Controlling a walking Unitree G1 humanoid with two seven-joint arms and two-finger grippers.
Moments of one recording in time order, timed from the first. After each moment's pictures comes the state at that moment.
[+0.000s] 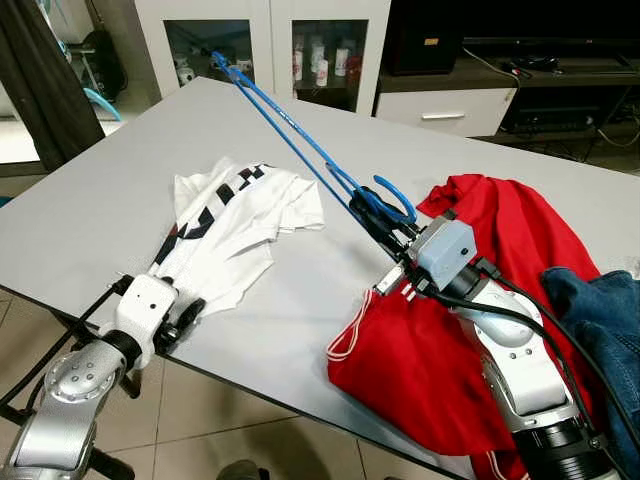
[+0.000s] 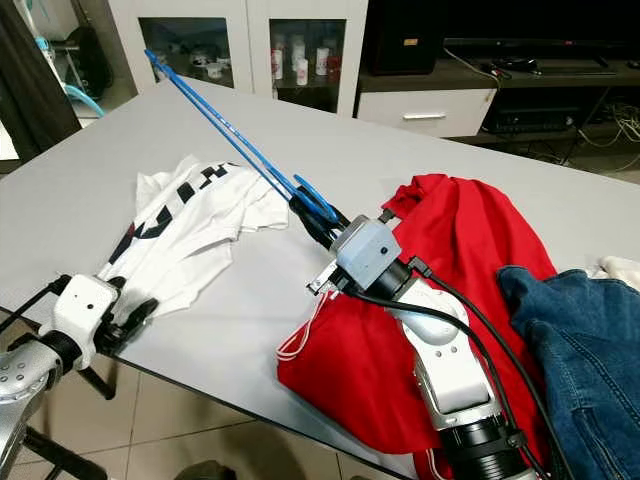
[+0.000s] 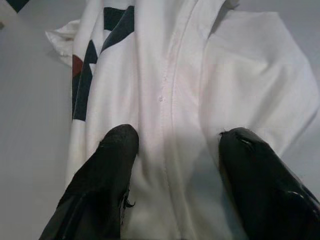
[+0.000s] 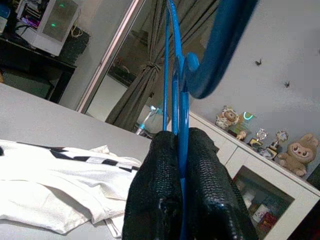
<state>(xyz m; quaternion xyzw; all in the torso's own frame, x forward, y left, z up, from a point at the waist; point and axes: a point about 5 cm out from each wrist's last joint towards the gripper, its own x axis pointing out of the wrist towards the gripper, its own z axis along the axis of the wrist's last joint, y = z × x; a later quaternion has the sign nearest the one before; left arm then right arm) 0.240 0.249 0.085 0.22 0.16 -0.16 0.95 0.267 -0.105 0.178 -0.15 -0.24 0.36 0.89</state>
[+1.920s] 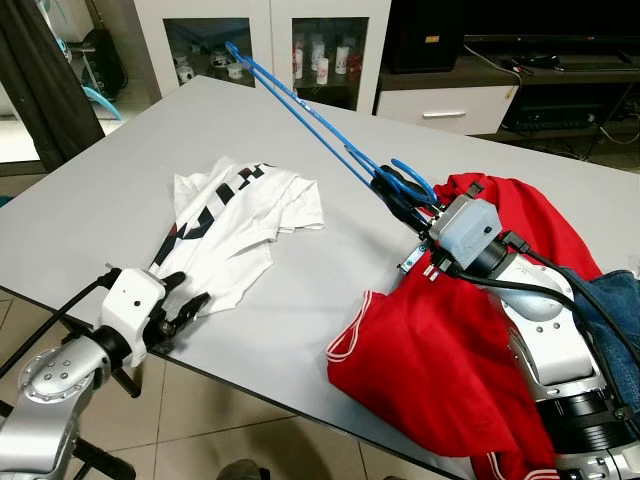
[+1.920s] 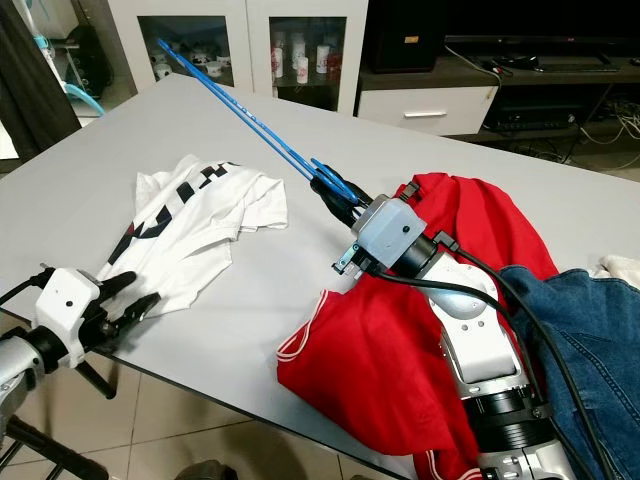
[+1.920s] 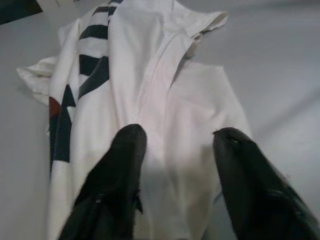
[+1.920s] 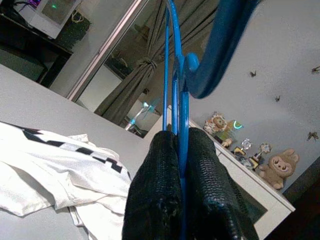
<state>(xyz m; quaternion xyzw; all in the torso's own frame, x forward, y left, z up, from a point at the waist) 0.234 0.249 0.105 0.18 0.12 -0.23 0.95 0.283 -0.128 0.197 -0.22 -0.26 0.36 0.87</state>
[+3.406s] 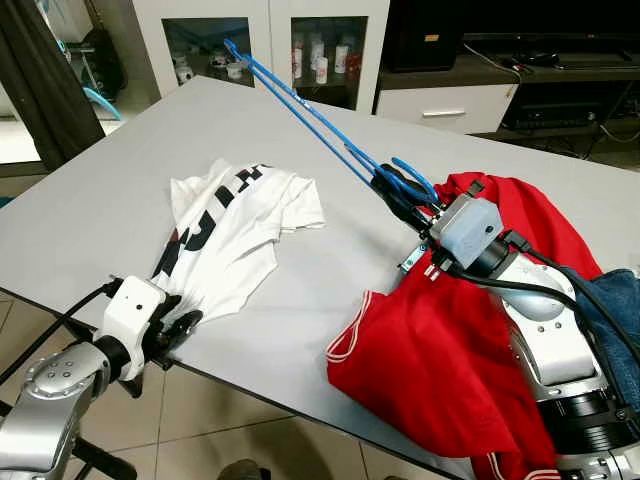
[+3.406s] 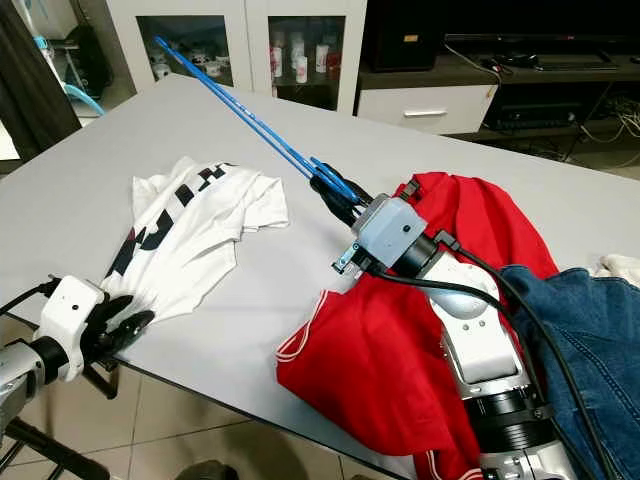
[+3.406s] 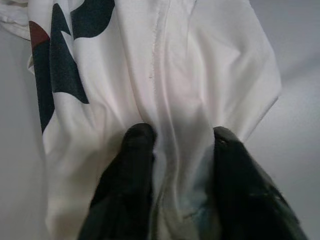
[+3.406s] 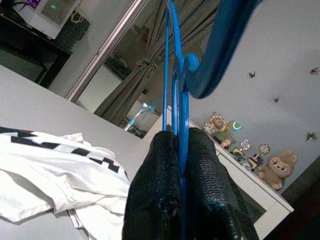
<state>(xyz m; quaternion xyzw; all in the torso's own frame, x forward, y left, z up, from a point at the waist) 0.230 0.253 0.088 0.14 0.22 -0.22 0.94 0.282 -0.129 0.198 -0.22 -0.26 0.36 0.87</state>
